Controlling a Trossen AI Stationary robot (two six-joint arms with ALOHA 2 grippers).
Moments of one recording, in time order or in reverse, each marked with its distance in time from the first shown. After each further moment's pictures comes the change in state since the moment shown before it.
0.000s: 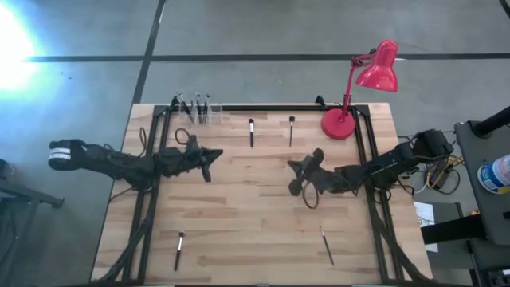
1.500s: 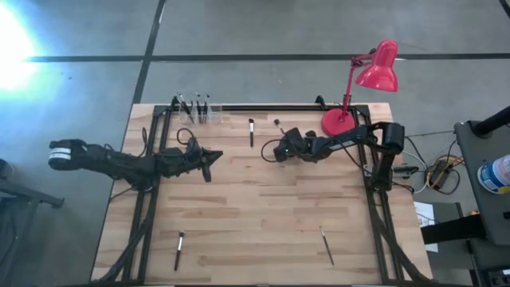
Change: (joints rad) left arm -0.005 0.004 -0.001 -0.050 -0.003 -0.116; right arm -0.490 0.439 0.357 -0.483 -0.236 0.259
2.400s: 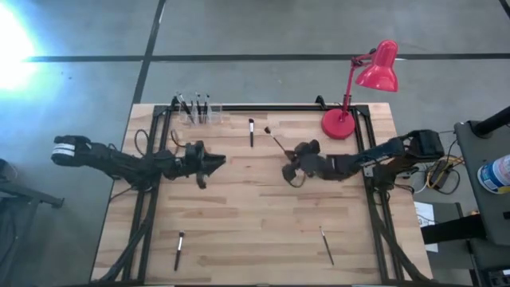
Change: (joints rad) left arm -0.095 0.048 -0.002 0.314 0.109 -0.033; right arm 0.269 -0.360 -0.278 0.372 0.083 -0.150
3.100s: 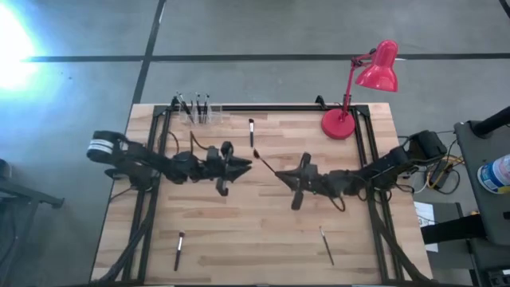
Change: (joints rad) left arm -0.051 0.470 0.330 0.385 0.129 0.084; right arm 0.298 -0.009 -0.058 0.727 -0.067 -0.369
